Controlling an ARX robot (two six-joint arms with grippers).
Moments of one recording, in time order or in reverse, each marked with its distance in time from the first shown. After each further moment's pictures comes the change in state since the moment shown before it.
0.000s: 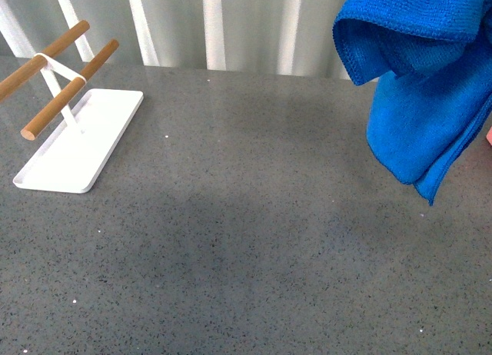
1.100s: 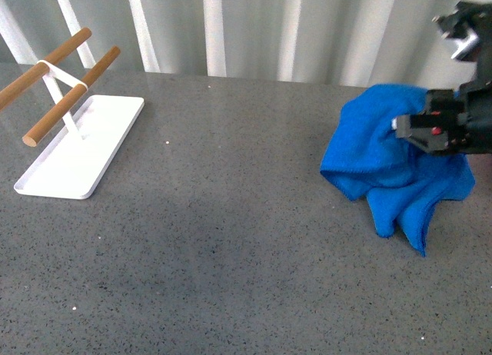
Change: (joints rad) left arm 0.000 -0.170 0.000 -0.177 0.000 0.002; right arm 0.094 0.448 0.291 -0.383 0.313 -0.051
